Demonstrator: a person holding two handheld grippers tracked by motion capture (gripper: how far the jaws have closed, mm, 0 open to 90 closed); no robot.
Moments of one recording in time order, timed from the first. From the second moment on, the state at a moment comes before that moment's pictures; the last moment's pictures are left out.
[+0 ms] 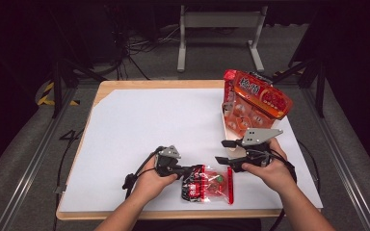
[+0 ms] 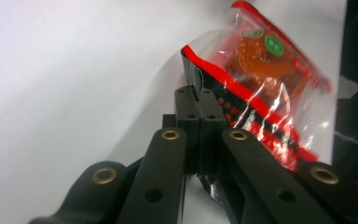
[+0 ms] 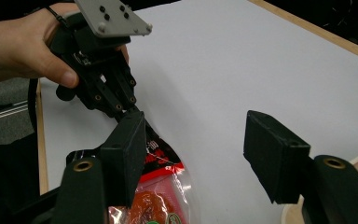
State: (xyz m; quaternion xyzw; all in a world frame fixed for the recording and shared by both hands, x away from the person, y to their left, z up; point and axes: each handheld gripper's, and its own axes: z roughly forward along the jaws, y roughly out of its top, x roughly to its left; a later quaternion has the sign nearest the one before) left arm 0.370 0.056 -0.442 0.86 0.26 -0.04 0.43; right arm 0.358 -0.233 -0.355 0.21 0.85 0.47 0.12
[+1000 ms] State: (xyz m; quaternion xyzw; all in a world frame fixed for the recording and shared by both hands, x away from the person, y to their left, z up) left arm 0.346 0.079 -0.353 0.84 0.18 0.09 0.51; right arm 0.349 -0.225 -0.322 0.16 0.85 0.49 0.13
